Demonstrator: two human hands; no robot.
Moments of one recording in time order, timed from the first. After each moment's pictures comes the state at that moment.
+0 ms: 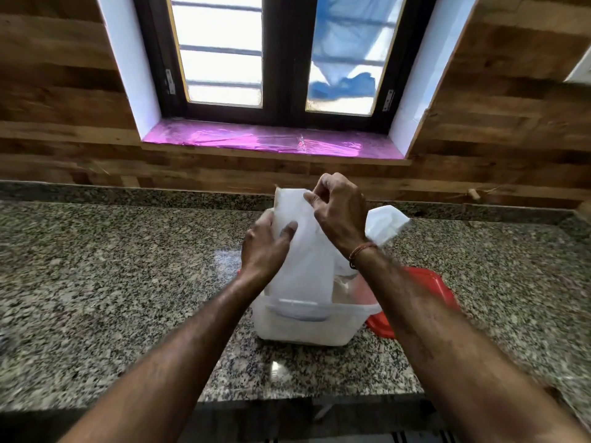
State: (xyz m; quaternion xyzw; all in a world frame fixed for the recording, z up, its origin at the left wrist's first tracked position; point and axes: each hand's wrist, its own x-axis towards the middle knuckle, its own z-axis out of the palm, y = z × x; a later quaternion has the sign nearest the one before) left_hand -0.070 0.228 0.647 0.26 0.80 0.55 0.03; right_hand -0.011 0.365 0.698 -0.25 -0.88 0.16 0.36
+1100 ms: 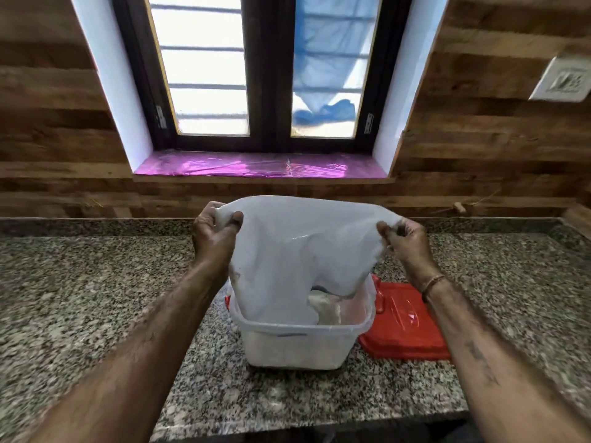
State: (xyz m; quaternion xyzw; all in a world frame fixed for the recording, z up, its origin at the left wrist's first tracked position) left_hand -0.114 0.218 0.684 0.17 0.63 0.76 0.03; right_hand 0.091 0.498 0.662 -0.27 -0.69 0.55 0.38
